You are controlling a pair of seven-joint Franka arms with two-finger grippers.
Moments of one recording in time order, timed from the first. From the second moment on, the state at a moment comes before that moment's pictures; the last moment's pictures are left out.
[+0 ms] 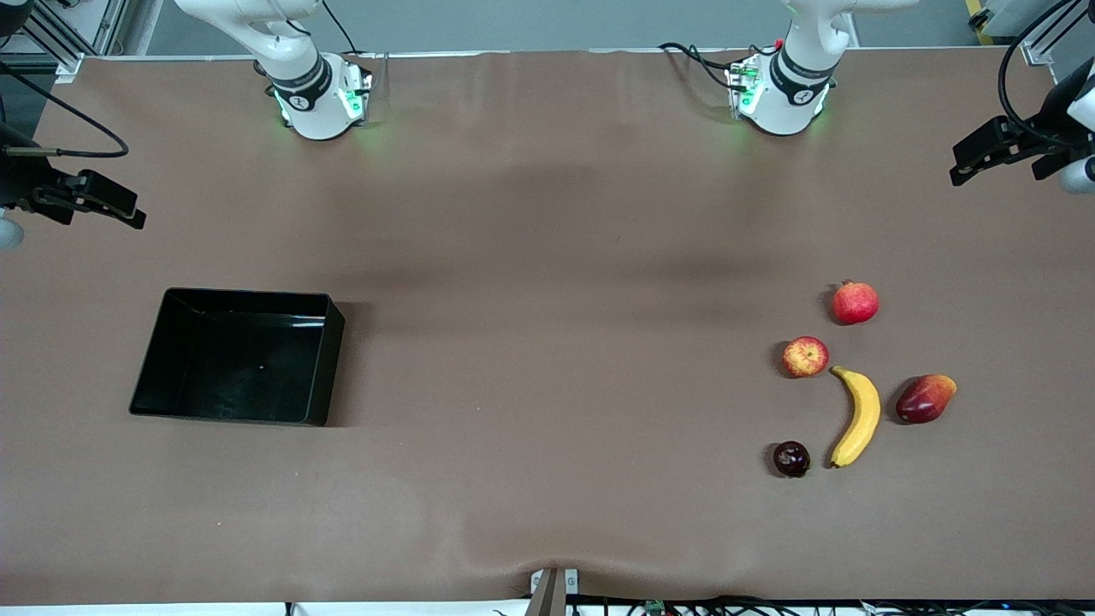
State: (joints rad) left arm -0.05 -0.09 0.00 -1.58 0.04 1.43 -0.08; right arm -0.01 -0.02 -0.03 -1.59 0.02 1.50 0.06
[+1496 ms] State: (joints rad) left arm -0.05 0.01 0.00 -1.65 0.04 1.60 -0.08; right arm -0.03 0.08 -0.03 -1.60 0.02 1.56 0.02
